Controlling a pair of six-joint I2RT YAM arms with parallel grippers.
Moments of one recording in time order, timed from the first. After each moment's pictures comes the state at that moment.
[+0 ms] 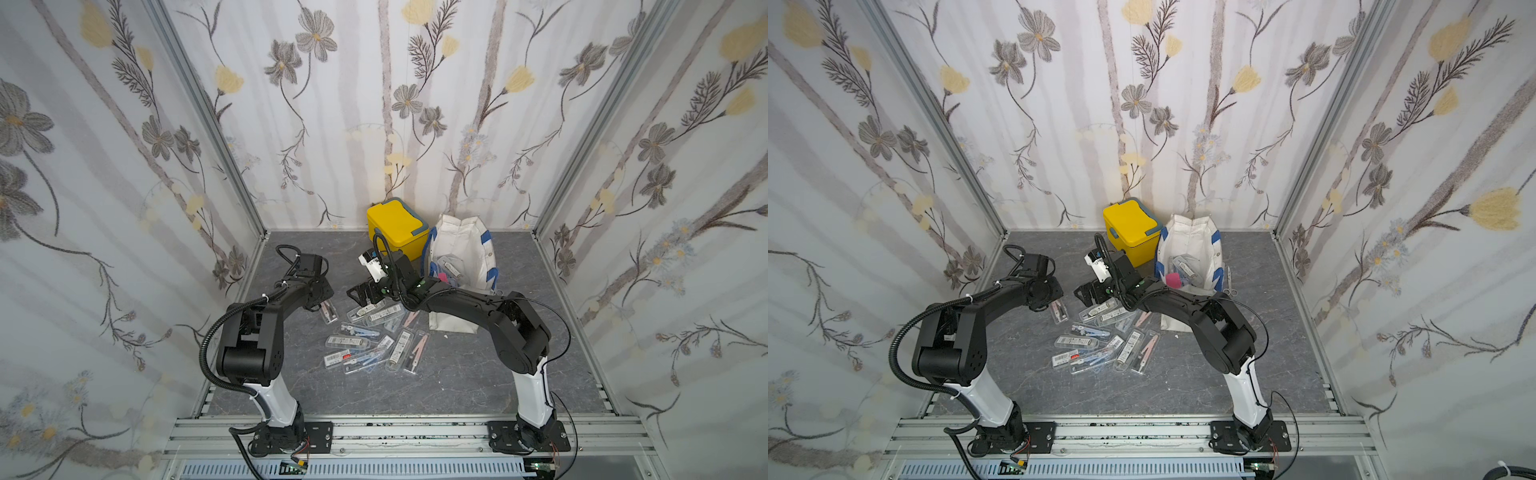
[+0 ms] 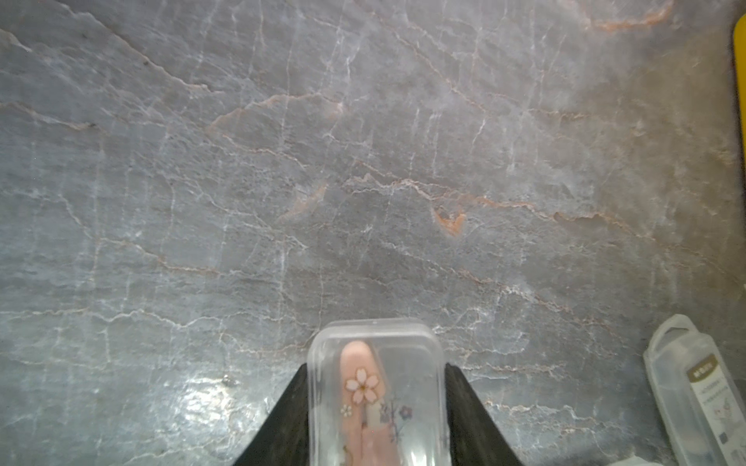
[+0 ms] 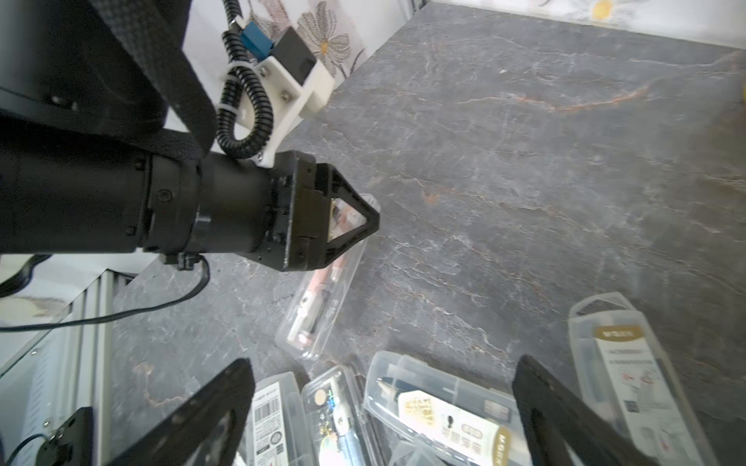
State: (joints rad) left arm -0.10 1.73 1.04 -0.34 -0.05 -0.61; right arm 0.81 2.06 1.52 0.01 -0.34 0.27
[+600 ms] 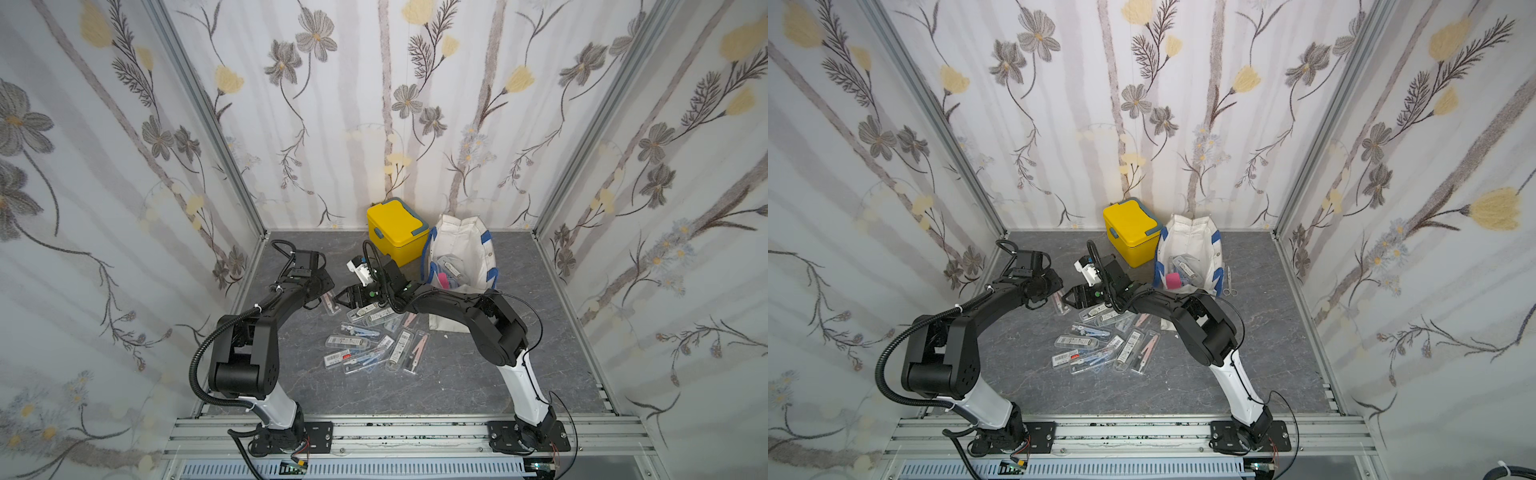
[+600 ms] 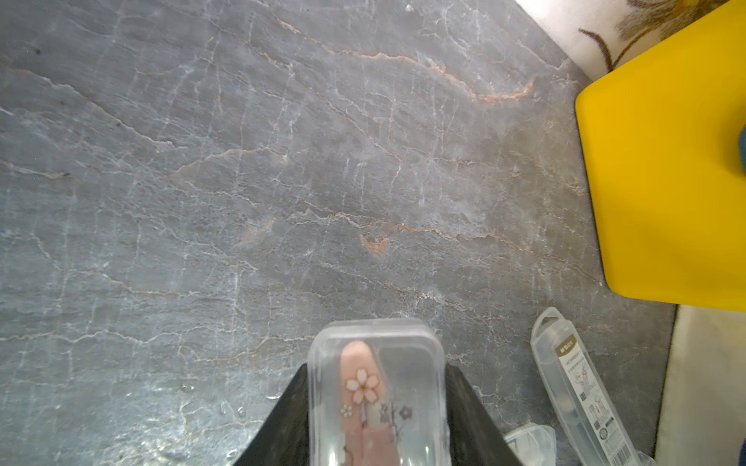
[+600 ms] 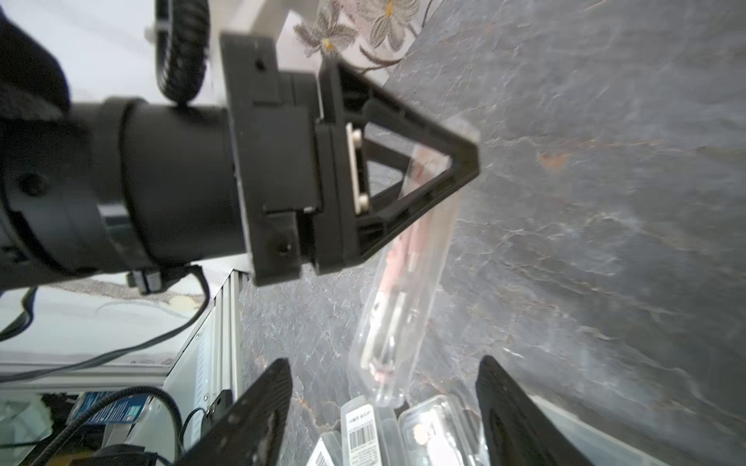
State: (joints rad) left arm -0.10 1.63 1.03 -0.27 0.03 -0.63; right arm 0.85 2.23 1.63 0.10 -0.57 0.55
